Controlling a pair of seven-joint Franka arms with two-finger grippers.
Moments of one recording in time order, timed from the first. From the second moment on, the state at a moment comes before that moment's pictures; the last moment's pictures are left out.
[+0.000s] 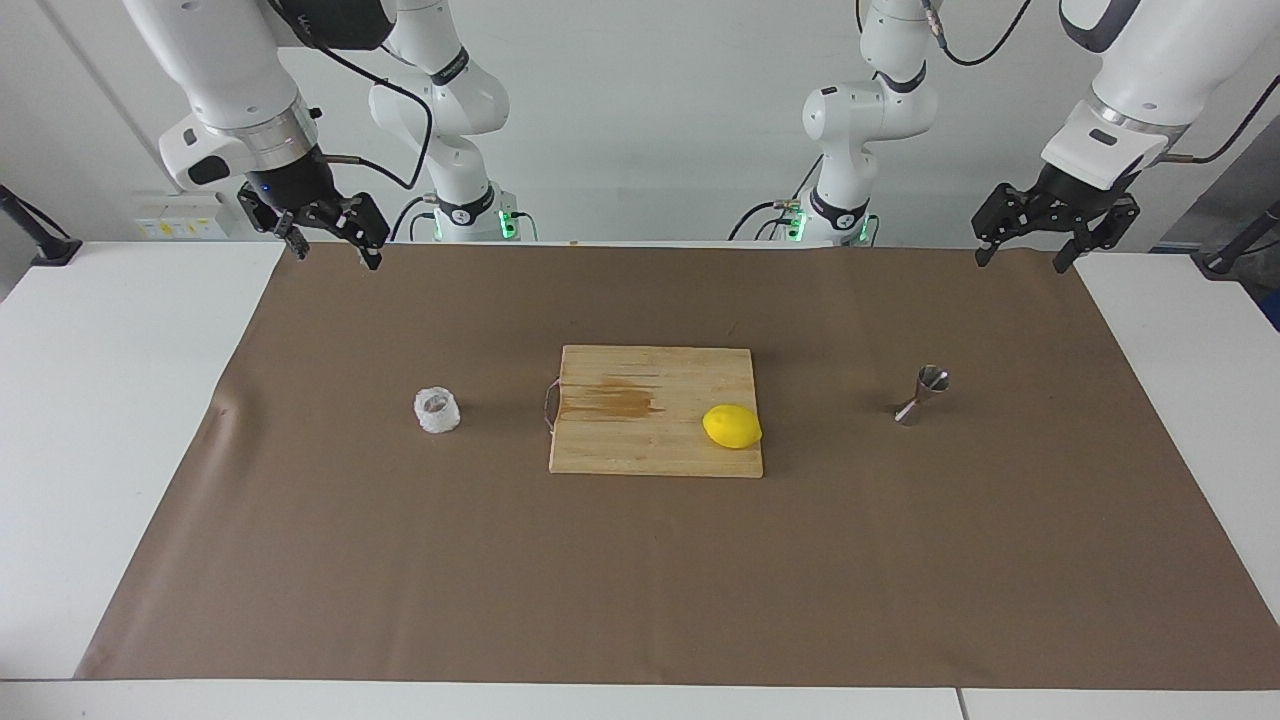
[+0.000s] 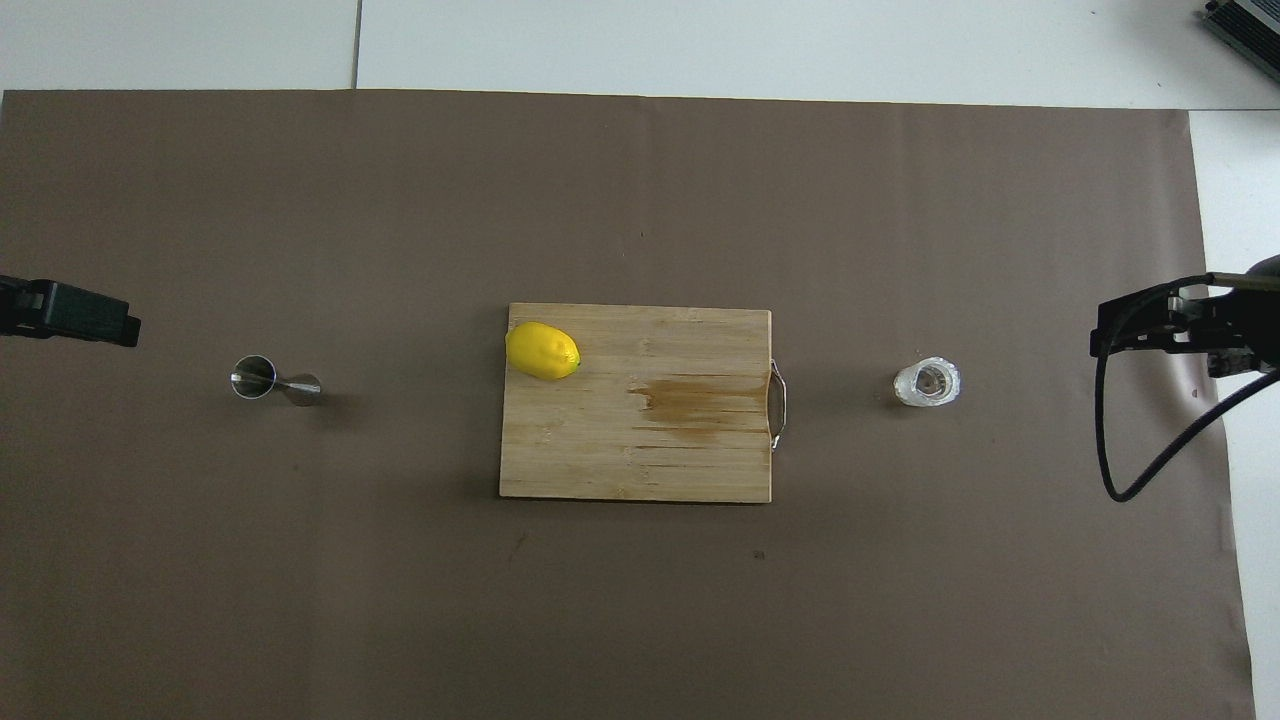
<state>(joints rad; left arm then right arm) 0.06 -0.02 -0.11 -1.53 -0.02 1.52 0.11 0.04 -0.04 -0.03 -1.60 0.00 1.51 0.20</state>
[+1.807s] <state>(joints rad) 0.37 0.36 -0.09 -1.57 -0.39 1.53 -0.55 0.04 -0.04 -0.03 -1.60 0.00 1.51 0.20</state>
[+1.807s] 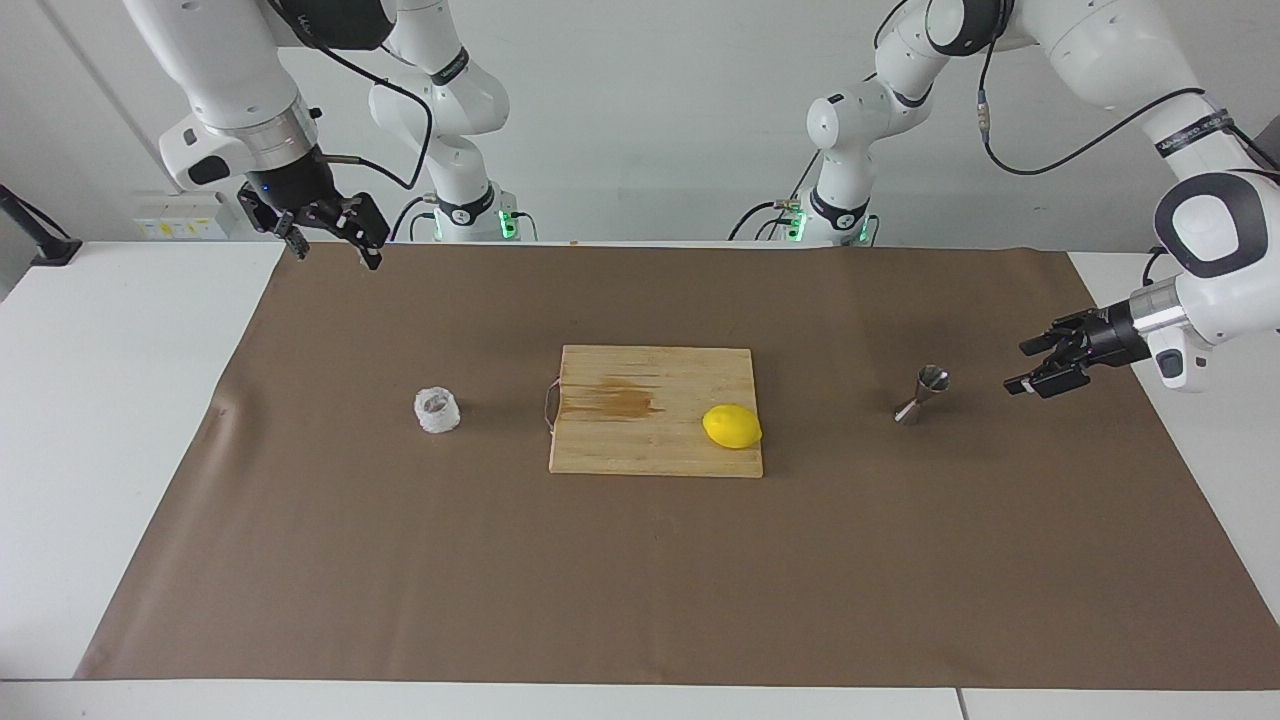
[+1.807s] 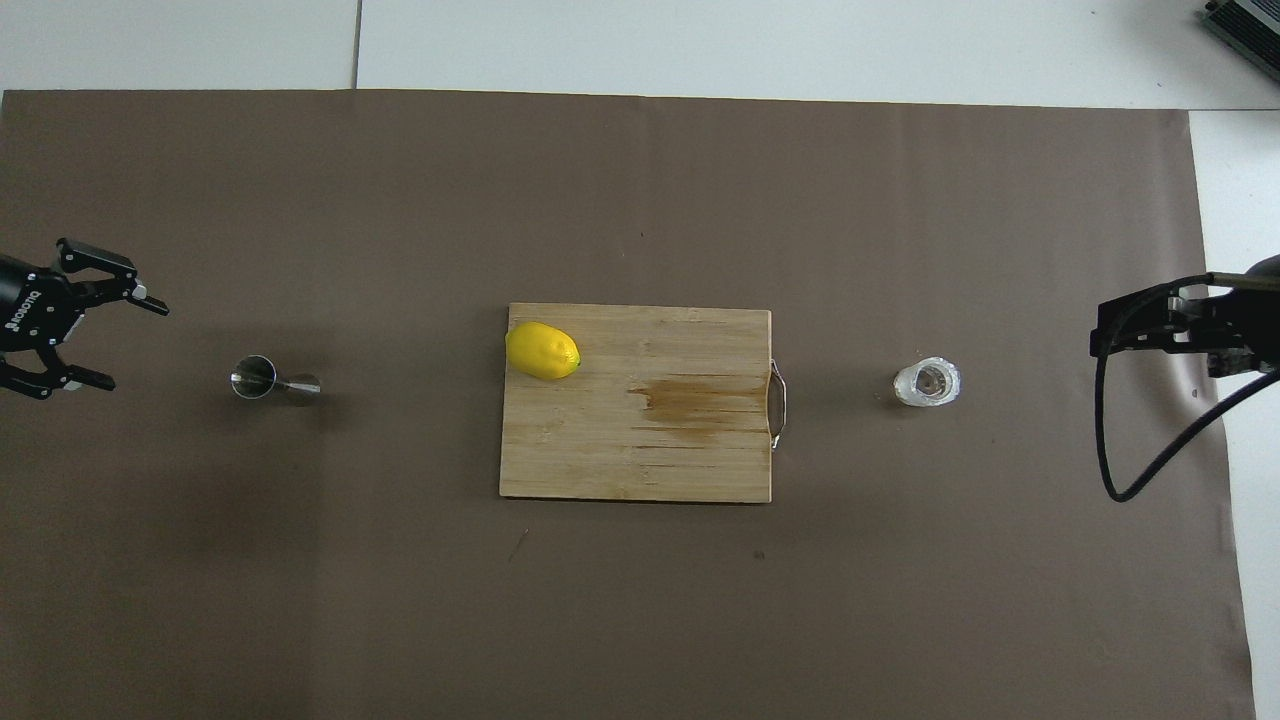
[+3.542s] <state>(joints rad) 0.48 0.44 -0.10 -1.90 -0.87 1.60 -0.68 0.04 -0.04 -0.03 -1.60 0.00 1.51 0.20</state>
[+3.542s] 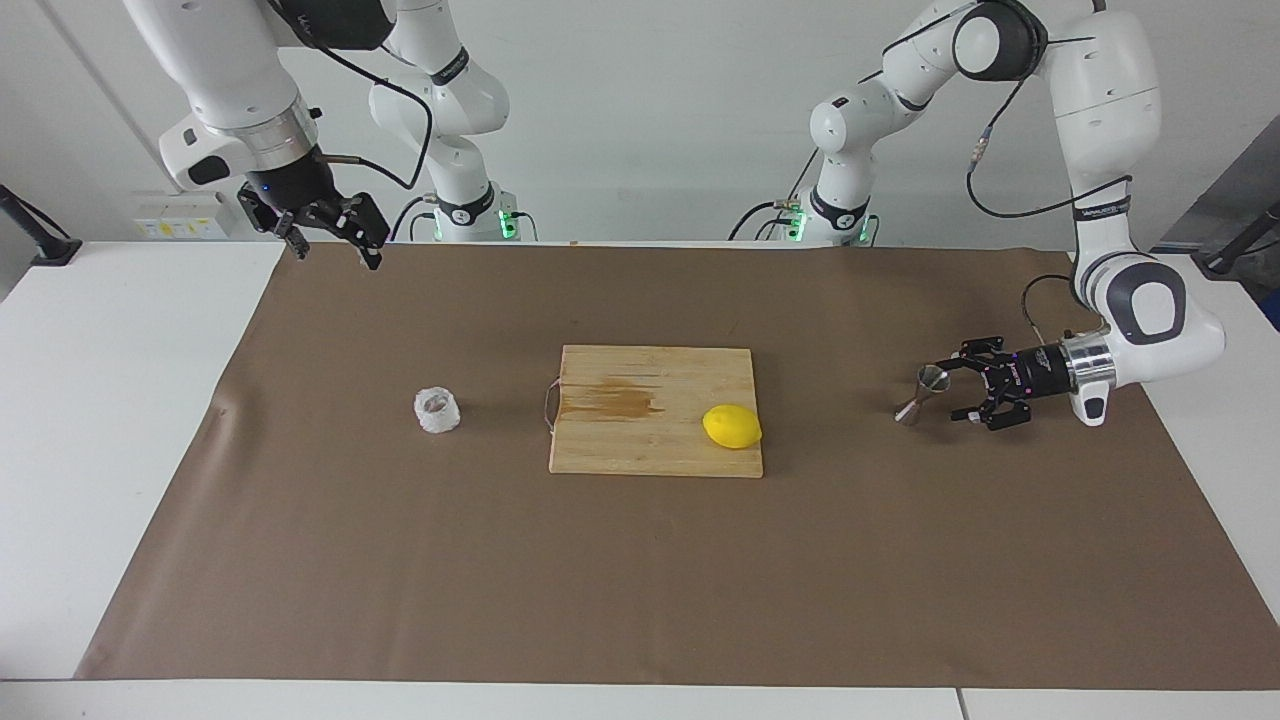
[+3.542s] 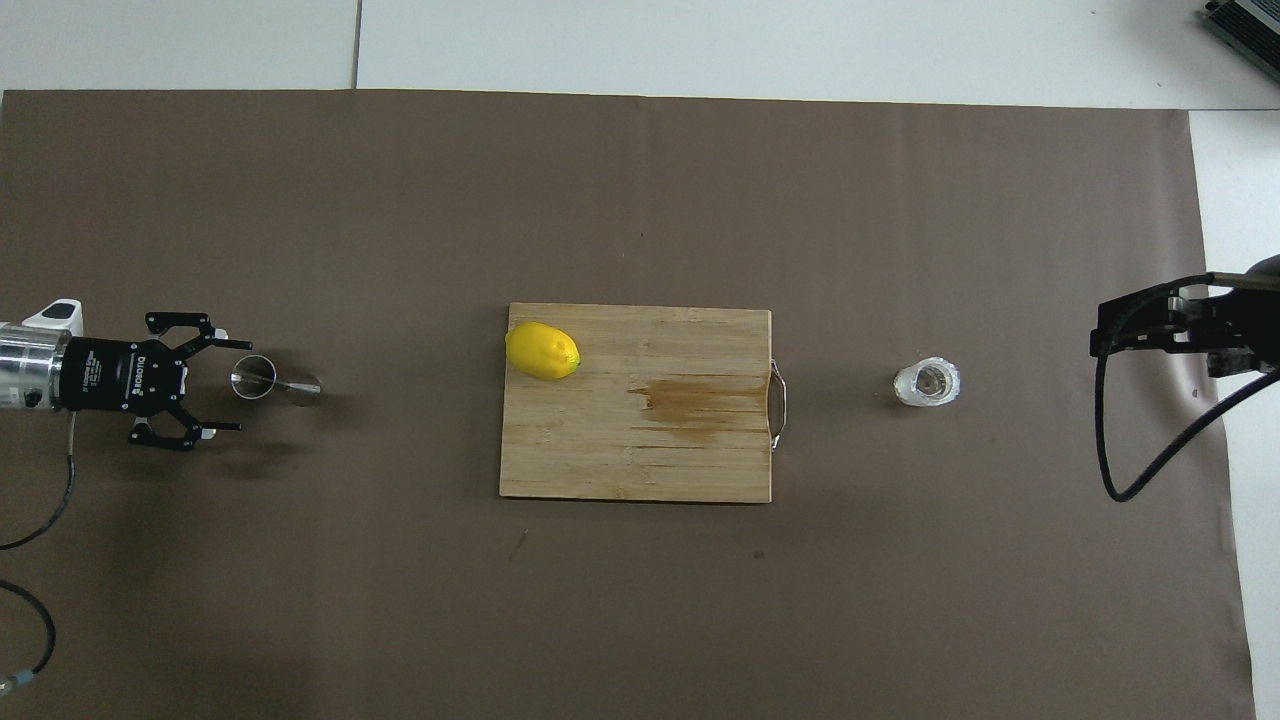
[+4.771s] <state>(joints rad) 0.47 0.40 -0.11 -1.98 -0.98 1.62 -0.69 0.04 -0.04 -0.03 -1.60 0.00 1.51 0.20</state>
